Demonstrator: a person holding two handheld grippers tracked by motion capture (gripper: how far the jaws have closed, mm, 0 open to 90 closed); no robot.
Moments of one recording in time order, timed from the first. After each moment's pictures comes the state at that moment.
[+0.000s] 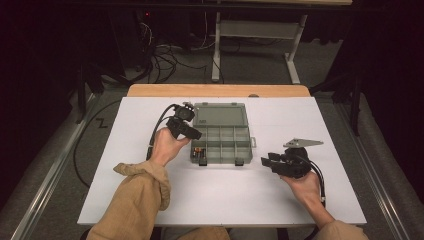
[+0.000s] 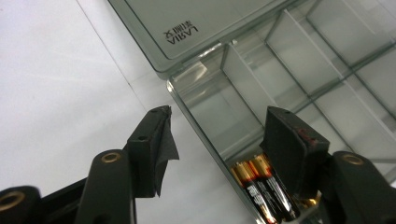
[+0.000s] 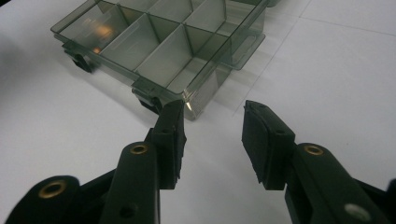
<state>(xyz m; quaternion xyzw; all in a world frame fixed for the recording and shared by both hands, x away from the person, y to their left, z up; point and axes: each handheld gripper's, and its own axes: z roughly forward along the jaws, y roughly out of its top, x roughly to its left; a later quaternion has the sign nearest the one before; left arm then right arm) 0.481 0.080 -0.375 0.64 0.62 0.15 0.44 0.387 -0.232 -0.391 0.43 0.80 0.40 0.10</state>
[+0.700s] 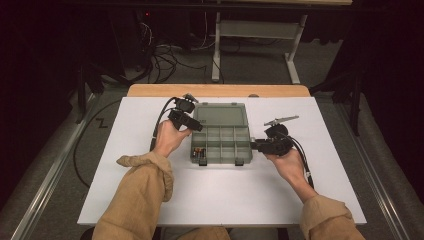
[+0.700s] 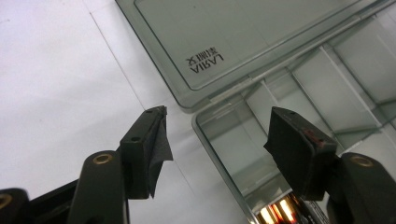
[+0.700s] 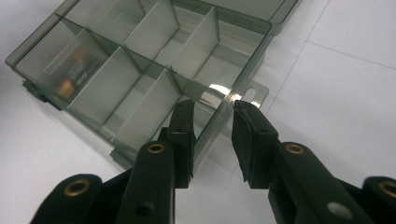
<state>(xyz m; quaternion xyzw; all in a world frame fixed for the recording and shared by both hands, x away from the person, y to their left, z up) 0.515 0.079 -0.378 0.62 0.64 0.15 0.42 0.444 -0.189 -0.374 0.45 0.82 0.33 0.09</state>
